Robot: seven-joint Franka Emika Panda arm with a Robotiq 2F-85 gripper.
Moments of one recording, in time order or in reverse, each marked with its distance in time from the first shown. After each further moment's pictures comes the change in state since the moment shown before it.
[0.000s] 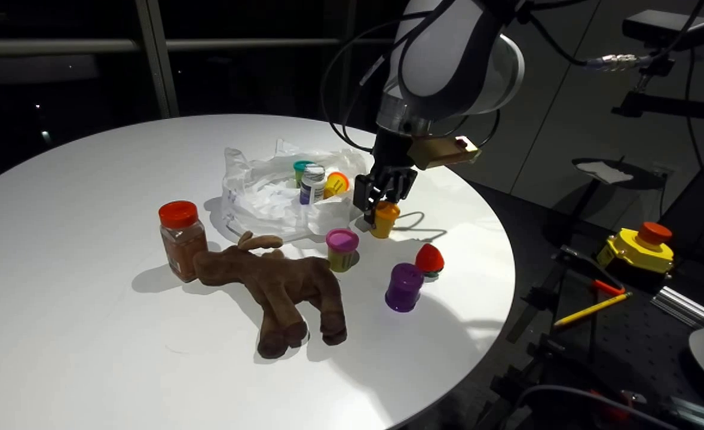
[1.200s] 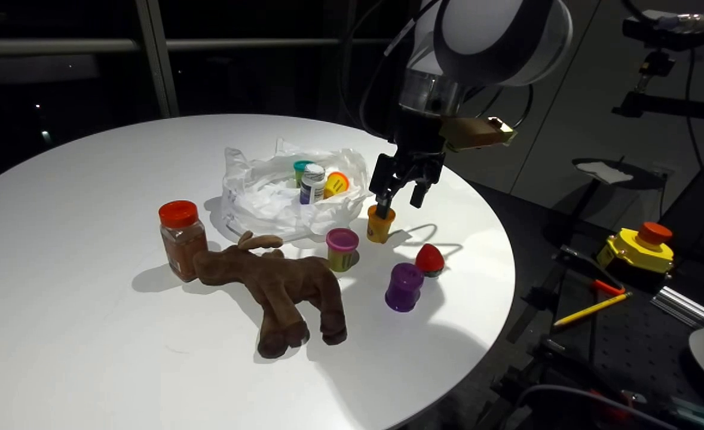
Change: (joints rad) arm 0.004 -0.178 0.021 -0.139 0.017 -0.085 0.011
